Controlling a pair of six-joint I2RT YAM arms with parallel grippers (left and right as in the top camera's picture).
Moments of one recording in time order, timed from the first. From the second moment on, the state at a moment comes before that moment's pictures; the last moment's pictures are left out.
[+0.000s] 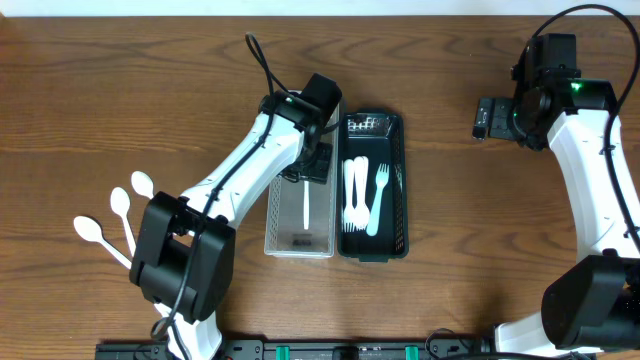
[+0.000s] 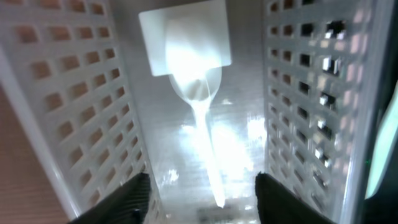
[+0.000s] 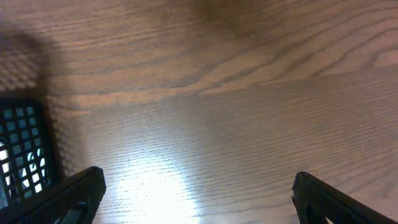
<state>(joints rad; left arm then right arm) -0.50 1.91 1.52 -1.10 -0.03 -0.31 -0.04 1.69 1.50 -1.03 0.09 0.15</state>
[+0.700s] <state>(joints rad) 0.26 1.50 1.49 -1.20 -0.16 -0.47 -0.04 1.69 1.50 -1.03 0.09 0.12</state>
